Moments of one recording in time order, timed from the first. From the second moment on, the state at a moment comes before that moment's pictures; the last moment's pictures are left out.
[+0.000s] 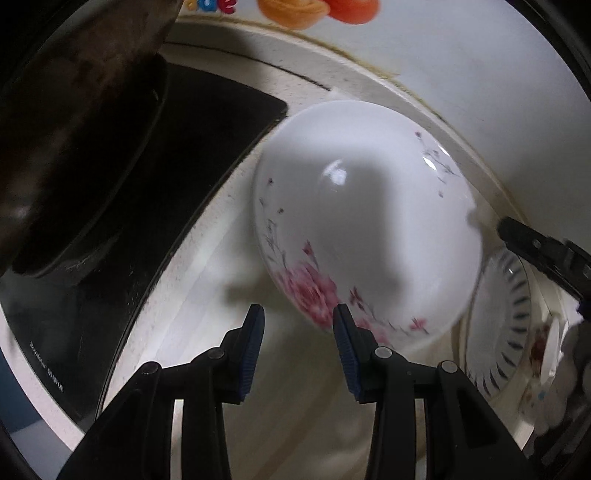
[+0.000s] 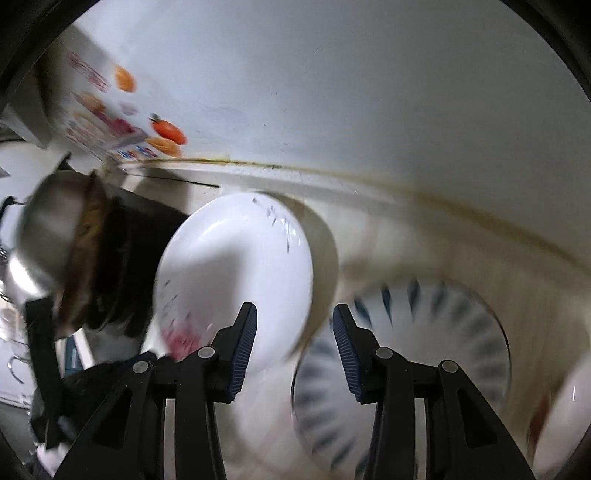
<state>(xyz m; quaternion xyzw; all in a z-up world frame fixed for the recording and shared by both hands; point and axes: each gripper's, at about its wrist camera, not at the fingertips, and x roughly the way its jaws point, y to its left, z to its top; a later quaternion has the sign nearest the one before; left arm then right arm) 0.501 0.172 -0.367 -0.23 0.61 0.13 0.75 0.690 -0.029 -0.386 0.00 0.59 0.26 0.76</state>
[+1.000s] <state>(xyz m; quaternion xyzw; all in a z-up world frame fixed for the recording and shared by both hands) 0.514 0.171 -0.349 -0.18 0.59 0.12 0.78 0.700 -0.035 -0.410 0.01 0.59 0.28 0.76</state>
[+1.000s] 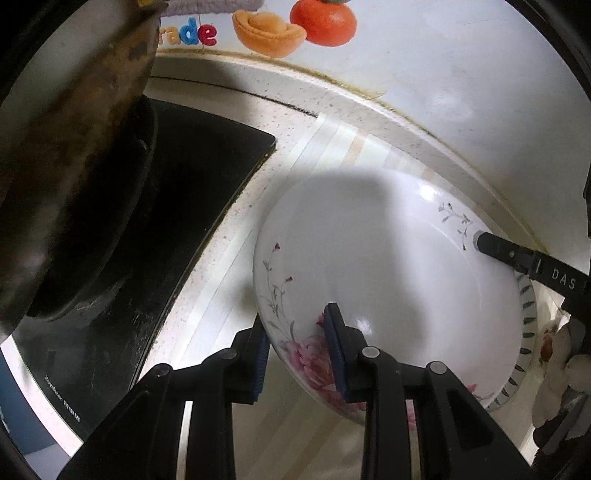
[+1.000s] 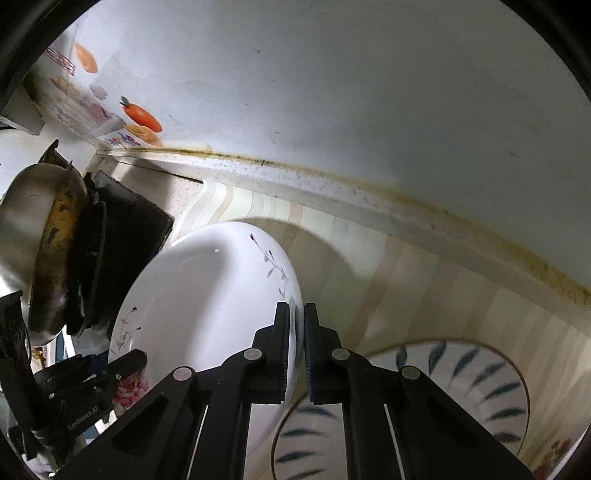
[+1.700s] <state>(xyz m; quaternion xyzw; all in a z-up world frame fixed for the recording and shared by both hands) 0.451 0.089 -0.281 -0.10 0.57 0.01 0.82 0.553 -0.167 -0.317 0.10 0.54 0.23 0.81</state>
